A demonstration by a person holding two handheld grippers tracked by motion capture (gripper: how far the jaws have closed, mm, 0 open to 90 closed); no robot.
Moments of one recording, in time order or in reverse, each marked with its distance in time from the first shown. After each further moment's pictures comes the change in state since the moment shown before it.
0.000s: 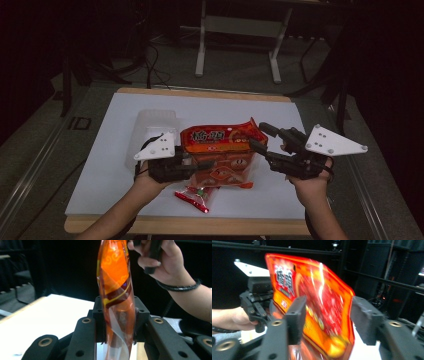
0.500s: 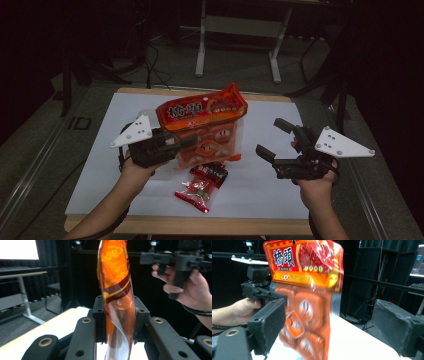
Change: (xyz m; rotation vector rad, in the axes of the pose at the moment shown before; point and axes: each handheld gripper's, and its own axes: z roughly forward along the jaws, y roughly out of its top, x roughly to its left) left arm 0.025 0.016 -0.034 -0.110 0.189 -0.017; right arm -0.009 -0.011 -0.010 -0.056 -0.032 0.045
